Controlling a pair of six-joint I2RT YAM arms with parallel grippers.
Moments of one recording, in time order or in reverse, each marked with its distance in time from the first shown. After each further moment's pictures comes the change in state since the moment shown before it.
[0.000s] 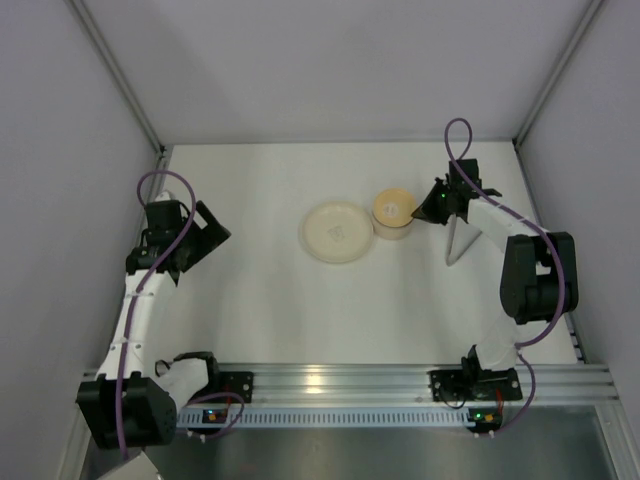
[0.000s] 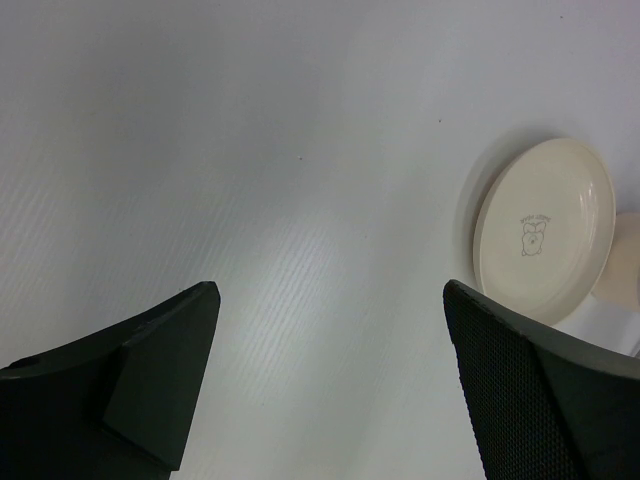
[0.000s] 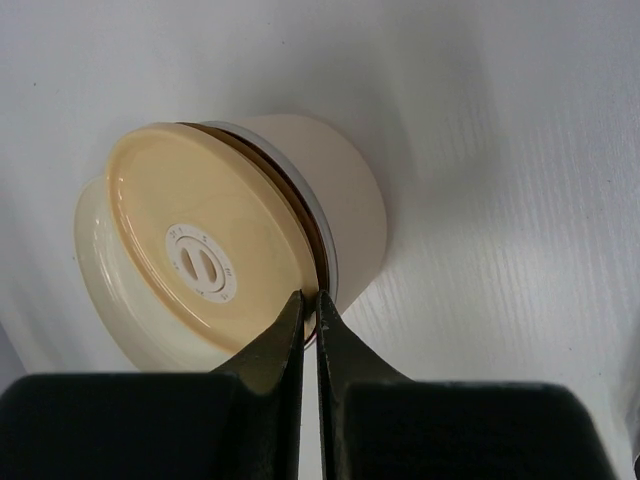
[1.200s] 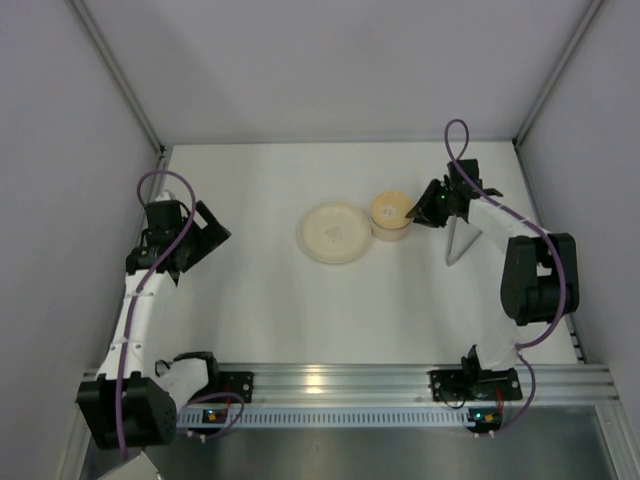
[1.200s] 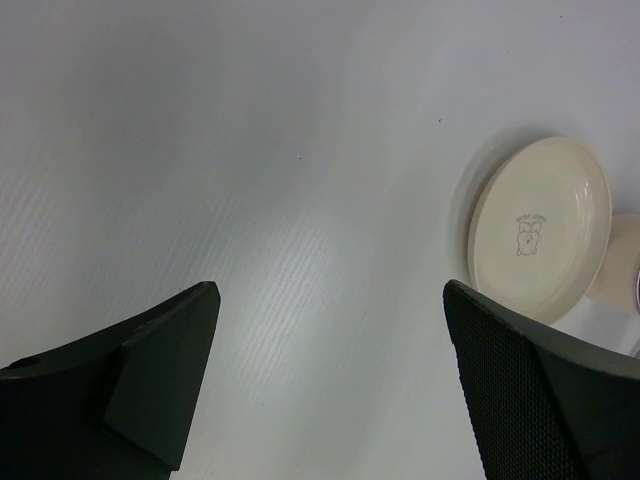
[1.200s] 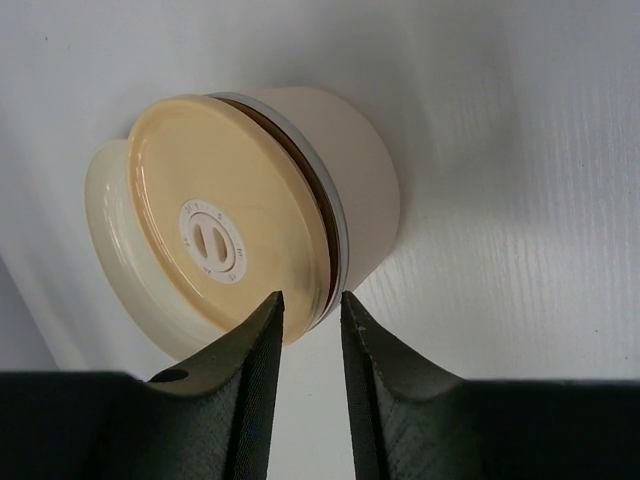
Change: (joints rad) left arm 0.000 0.000 0.000 0.000 0.000 0.000; right arm -0.001 -0.007 0.000 -0.033 -0.076 -0.015
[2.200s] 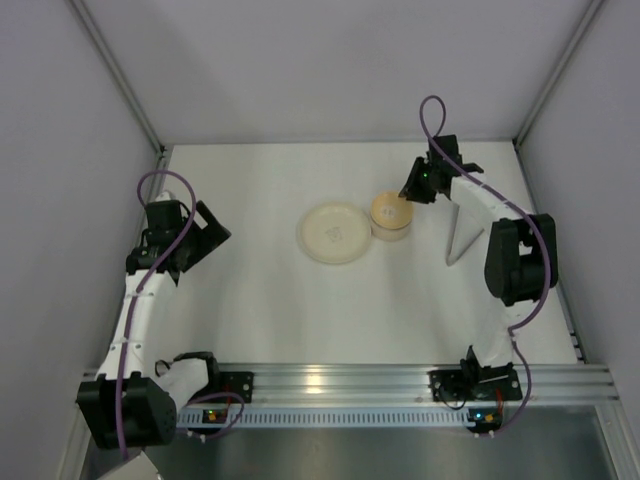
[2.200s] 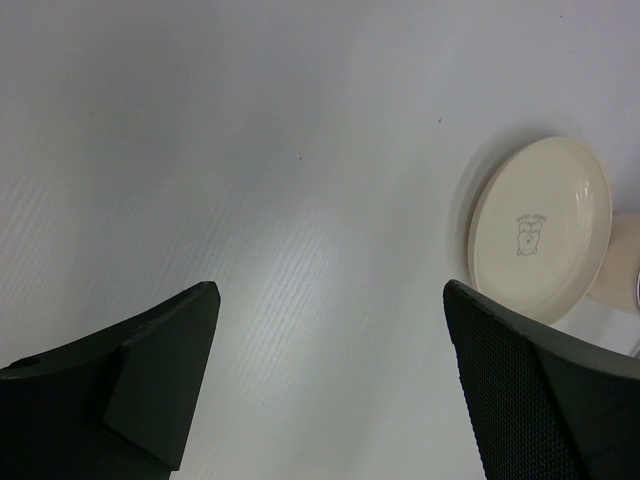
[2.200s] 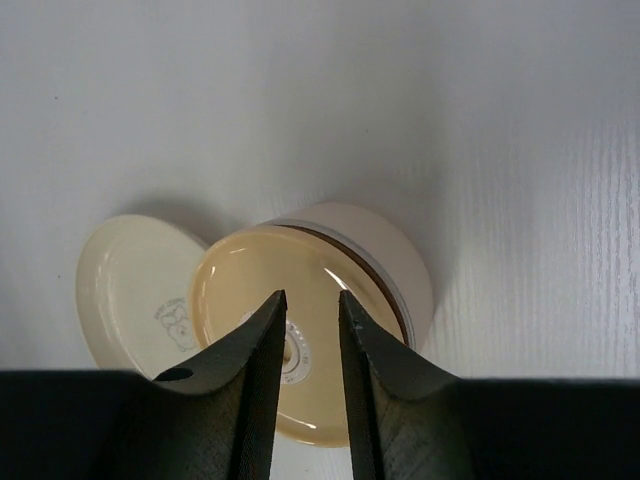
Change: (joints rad) left arm -0.001 0.000 0.000 0.000 -0.001 0.000; right arm 0.095 0.150 0.300 -0.085 0.166 -0.105
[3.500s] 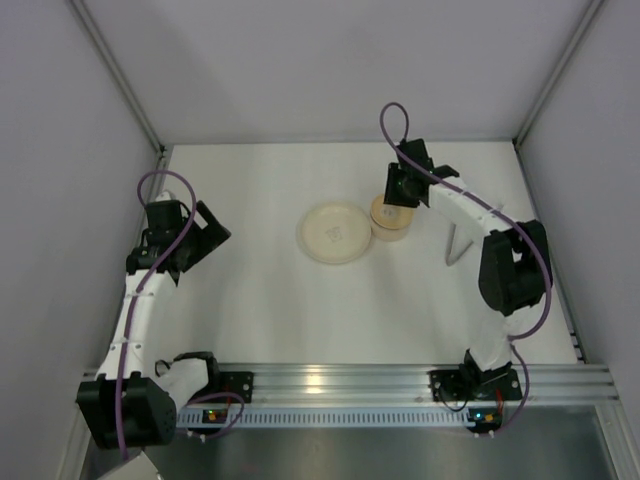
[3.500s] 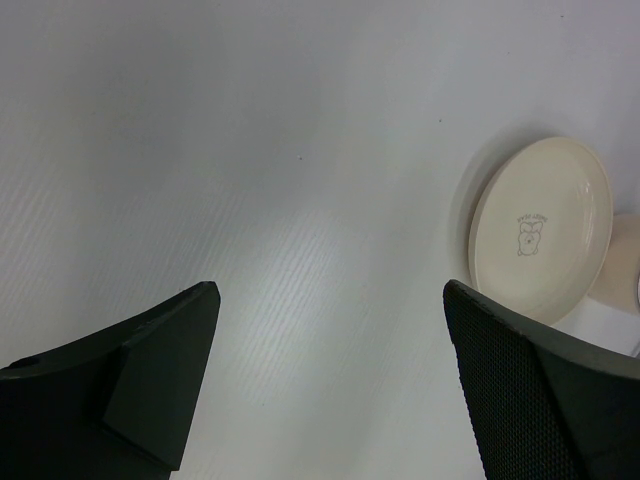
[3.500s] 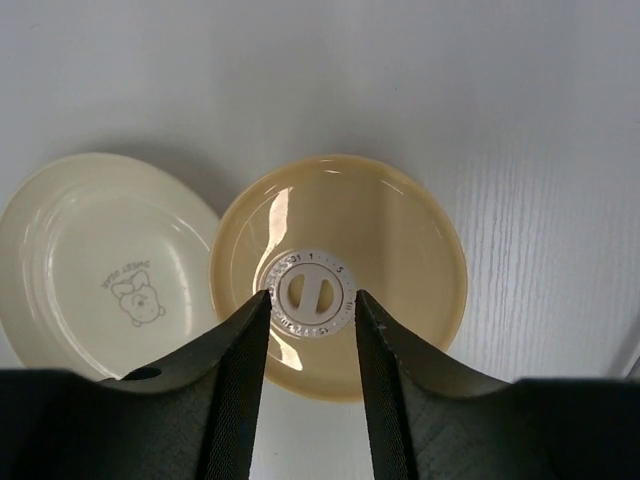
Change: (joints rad) left arm -0.002 0.000 0.000 0.000 -0.003 0.000; right arm 0.183 -0.040 0.008 -0.082 0.237 -0.102
